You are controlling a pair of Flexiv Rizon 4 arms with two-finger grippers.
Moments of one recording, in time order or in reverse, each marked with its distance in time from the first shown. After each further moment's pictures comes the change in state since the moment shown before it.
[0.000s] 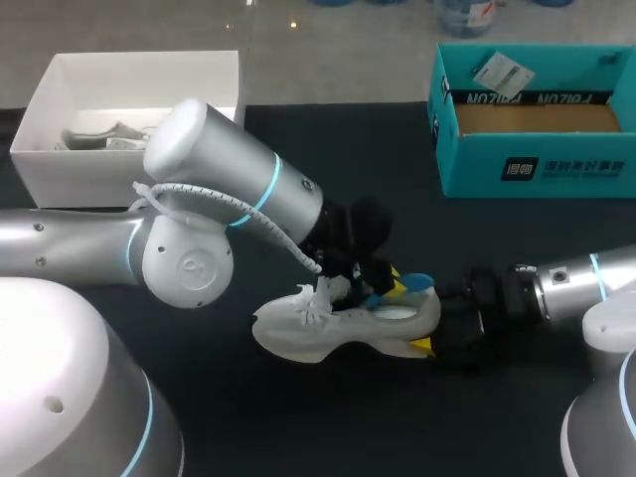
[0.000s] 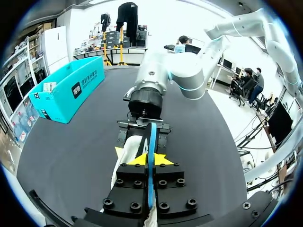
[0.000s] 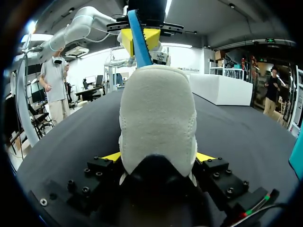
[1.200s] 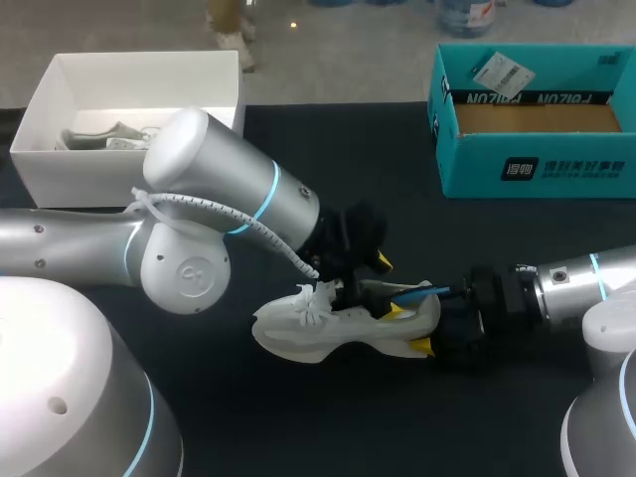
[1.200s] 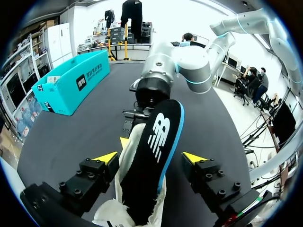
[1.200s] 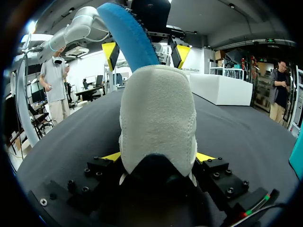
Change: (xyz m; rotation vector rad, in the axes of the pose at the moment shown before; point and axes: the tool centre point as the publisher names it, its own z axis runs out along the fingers) left arm -0.011 0.022 0.004 -0.036 -0.051 -0.019; right arm 0.000 0.000 0.000 0.000 0.000 0.000
